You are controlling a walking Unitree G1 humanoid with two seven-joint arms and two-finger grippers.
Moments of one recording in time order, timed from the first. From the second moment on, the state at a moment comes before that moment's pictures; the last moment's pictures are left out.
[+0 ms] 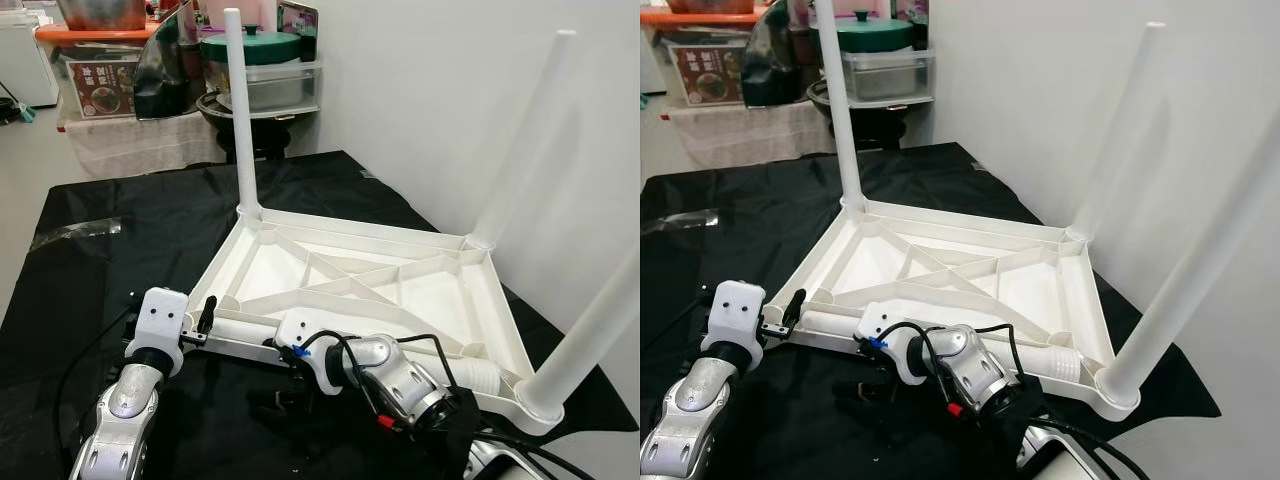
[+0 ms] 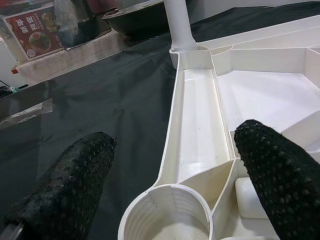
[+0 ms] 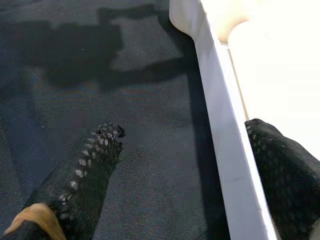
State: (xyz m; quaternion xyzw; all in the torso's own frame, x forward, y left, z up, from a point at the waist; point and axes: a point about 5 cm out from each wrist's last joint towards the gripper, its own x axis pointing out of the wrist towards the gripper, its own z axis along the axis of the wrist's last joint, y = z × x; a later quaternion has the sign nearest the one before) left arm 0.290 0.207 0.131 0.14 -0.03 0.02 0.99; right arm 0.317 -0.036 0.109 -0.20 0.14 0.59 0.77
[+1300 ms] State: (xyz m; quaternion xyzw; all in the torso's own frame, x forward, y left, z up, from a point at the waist) left arm 0.293 0.208 0.128 0.14 -0.02 0.01 0.99; right arm 0.312 -0.098 0.096 -0.23 0.18 0.61 0.74
